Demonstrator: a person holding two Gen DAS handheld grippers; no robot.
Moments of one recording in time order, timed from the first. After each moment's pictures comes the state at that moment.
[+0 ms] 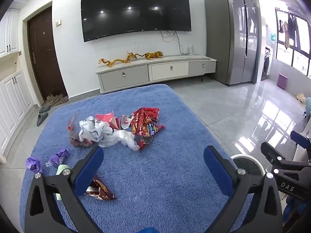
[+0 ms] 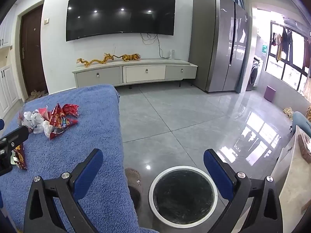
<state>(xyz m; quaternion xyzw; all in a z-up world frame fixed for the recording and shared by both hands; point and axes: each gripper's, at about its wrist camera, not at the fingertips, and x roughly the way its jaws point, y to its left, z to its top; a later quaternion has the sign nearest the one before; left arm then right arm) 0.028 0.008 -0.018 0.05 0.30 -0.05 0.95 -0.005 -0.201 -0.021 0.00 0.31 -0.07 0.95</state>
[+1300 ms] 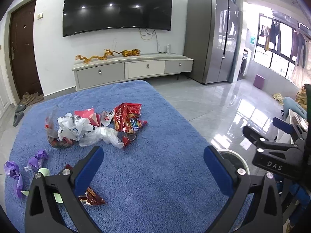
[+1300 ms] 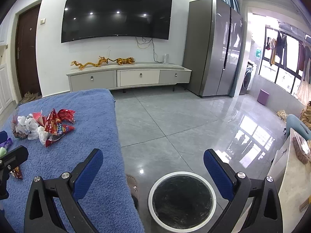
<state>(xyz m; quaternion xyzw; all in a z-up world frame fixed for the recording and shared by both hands) 0.036 0.035 -0.032 0.02 0.30 -0.15 0.94 0.006 -0.180 -0.011 -0.02 0.30 -0.10 0.95</state>
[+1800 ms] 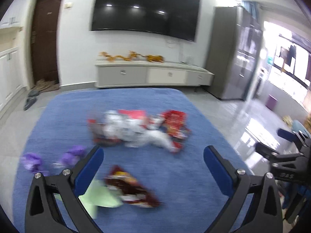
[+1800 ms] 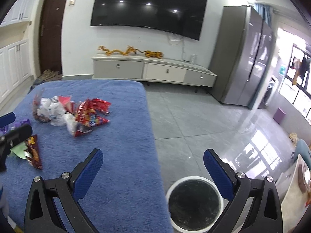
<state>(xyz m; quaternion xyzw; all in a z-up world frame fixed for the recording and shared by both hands) 0.043 0.152 -0.025 -0.05 0.29 -0.07 0.95 0.033 -0.104 -0.001 -0.08 0.33 -0.01 0.94</state>
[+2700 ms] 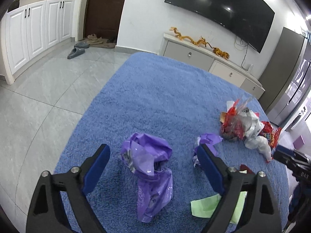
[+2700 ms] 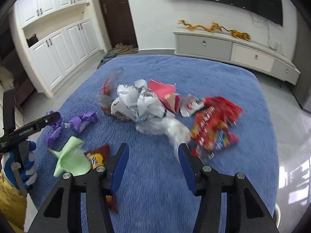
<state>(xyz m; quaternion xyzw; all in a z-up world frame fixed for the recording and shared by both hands) 0.072 0.343 -0.100 -0.17 0.38 0.08 0.91 0.143 0.037 -0.054 -0.06 0.42 0.28 0.86</state>
